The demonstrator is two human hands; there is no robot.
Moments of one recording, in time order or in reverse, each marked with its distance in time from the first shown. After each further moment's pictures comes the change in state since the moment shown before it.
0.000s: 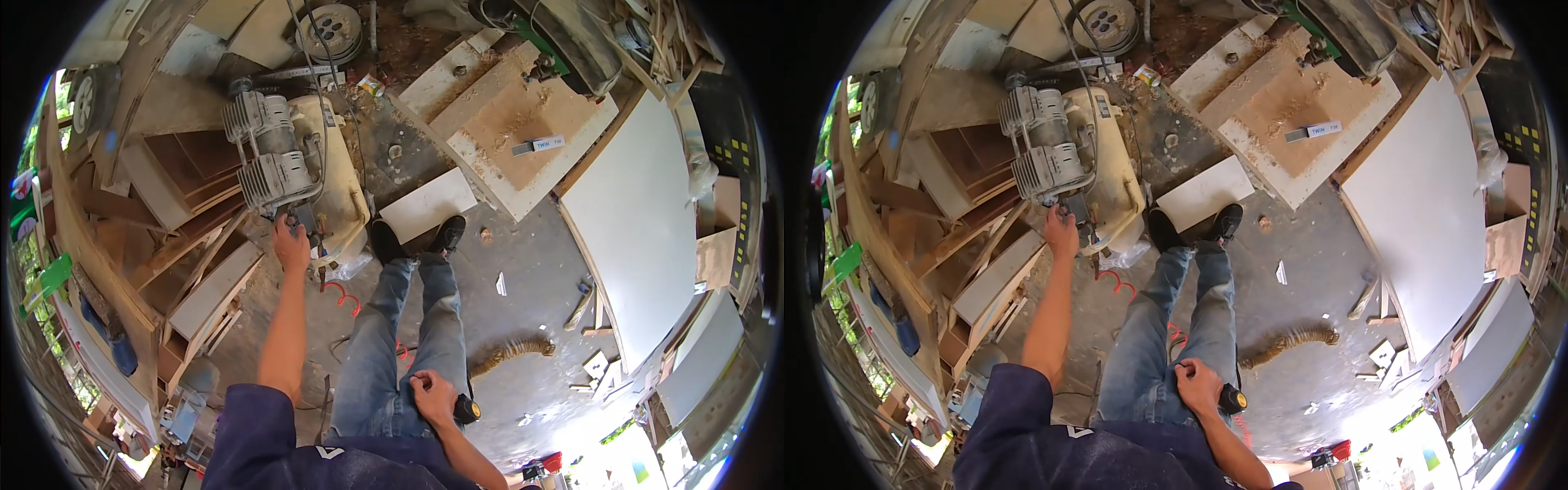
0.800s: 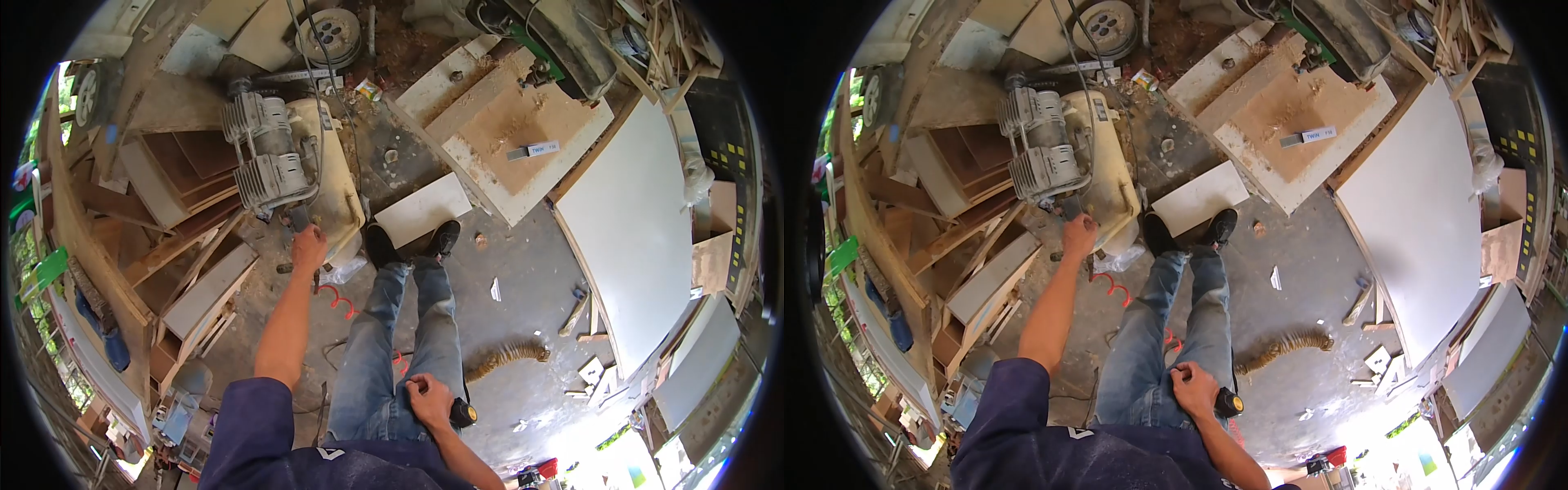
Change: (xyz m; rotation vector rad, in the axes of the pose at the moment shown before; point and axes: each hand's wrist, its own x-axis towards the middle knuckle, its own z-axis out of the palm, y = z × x) left_hand -0.009 0.000 0.041 0.193 -0.367 0.043; right_hand 0.000 0.006 -0.004 -0.018 0.007 -0.006
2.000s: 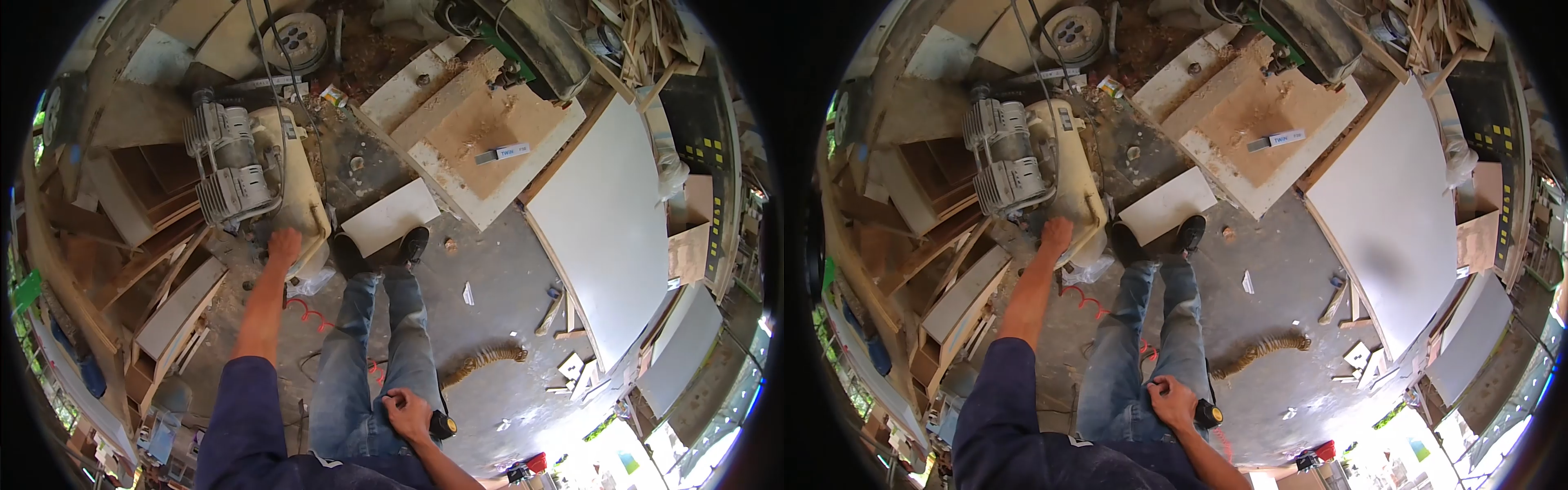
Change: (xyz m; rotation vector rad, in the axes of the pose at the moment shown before) left_hand 0.058 0.002 0.039 0.643 -0.242 0.411; right_hand -0.002 0.006 -0.004 0.010 -0.017 0.057
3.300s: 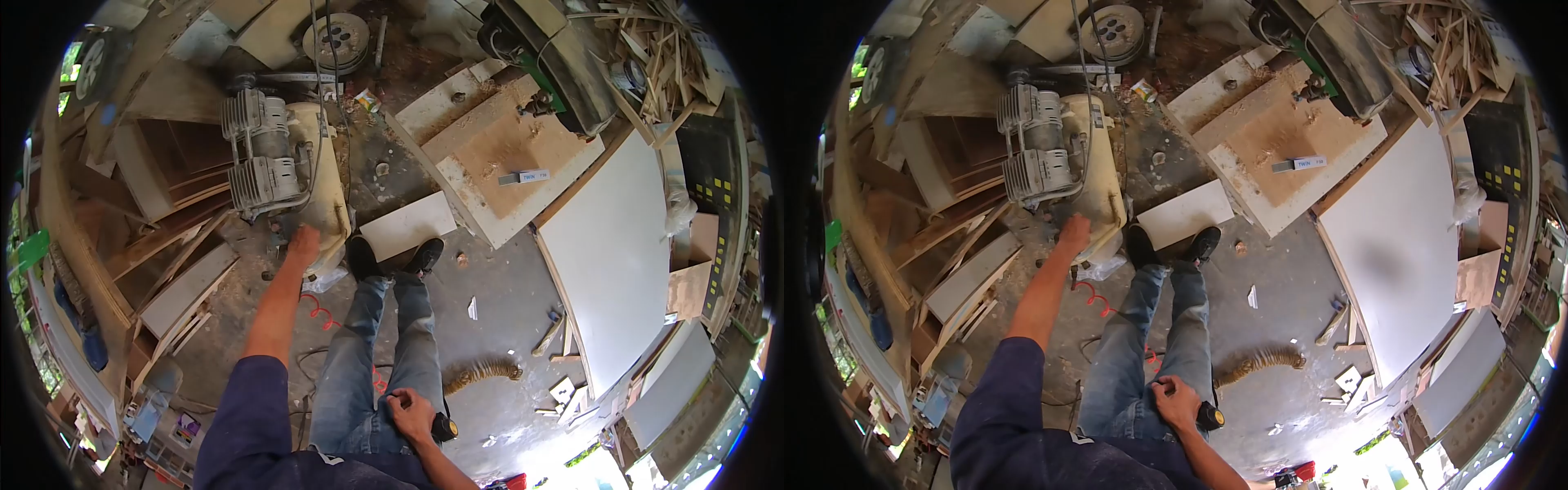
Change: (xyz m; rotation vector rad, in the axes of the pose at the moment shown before) left_hand -0.013 -0.007 -0.004 -0.332 -0.072 -0.091; right_hand 0.002 -0.014 -0.001 -0.037 0.001 -0.041
